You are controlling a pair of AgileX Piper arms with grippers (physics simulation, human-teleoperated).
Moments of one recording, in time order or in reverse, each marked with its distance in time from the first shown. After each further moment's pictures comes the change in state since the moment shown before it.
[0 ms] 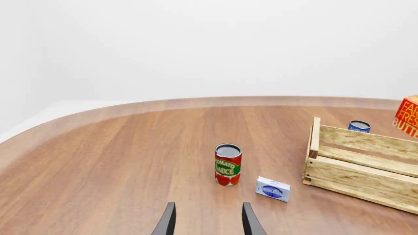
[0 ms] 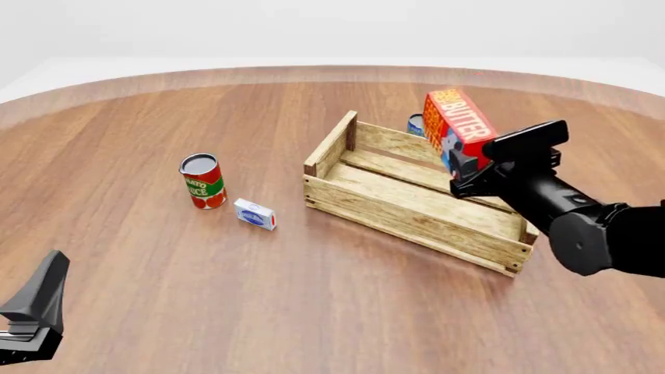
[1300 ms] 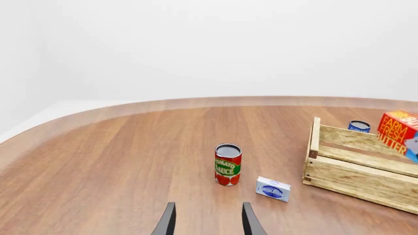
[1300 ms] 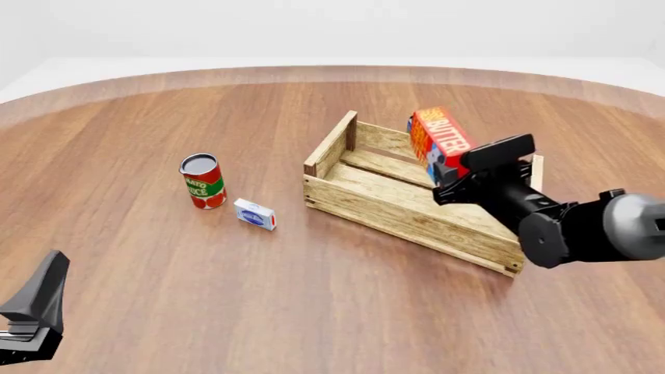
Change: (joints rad) left arm 0.000 0.000 0.000 0.000 0.000; right arm 0.008 0.196 -0.065 -0.069 0.026
